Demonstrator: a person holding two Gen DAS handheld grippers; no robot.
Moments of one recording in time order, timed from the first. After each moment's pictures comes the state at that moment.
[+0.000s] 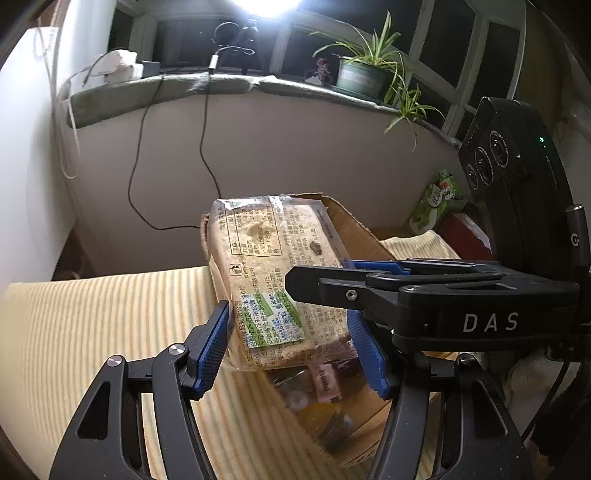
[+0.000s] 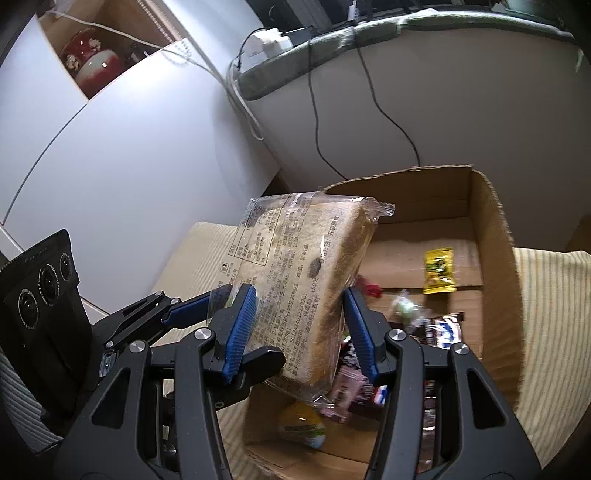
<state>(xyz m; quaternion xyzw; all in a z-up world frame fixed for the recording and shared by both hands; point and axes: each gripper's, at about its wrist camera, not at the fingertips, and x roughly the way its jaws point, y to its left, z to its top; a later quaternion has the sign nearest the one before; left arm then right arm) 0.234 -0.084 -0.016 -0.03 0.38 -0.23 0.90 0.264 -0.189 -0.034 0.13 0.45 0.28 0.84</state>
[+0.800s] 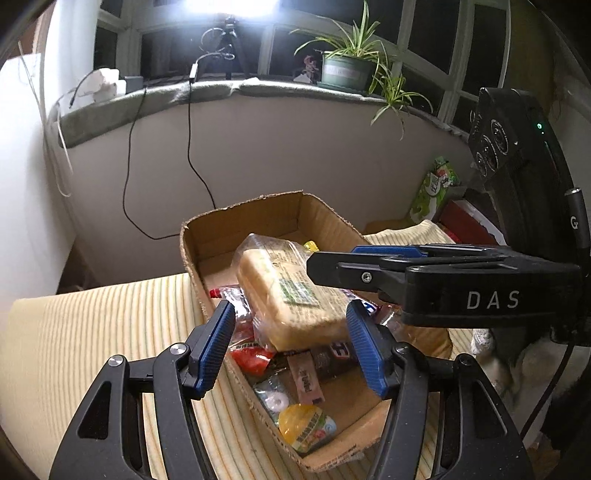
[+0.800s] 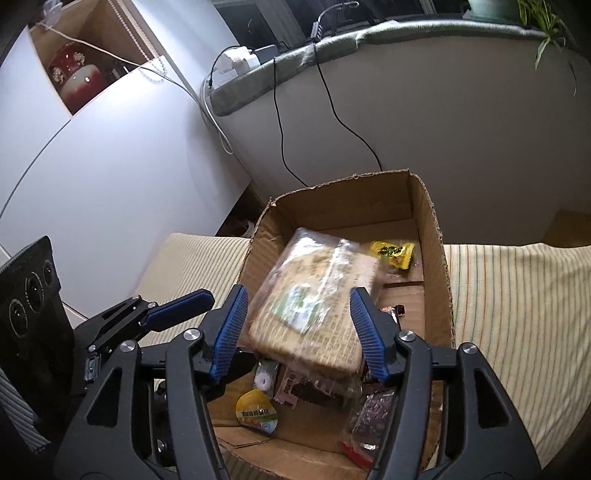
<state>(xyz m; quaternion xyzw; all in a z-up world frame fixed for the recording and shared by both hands) 0.217 -0.108 -0.010 0.01 0.37 -0.22 0.90 0.244 -0.224 -0.030 0.12 0.43 0.23 0.86</state>
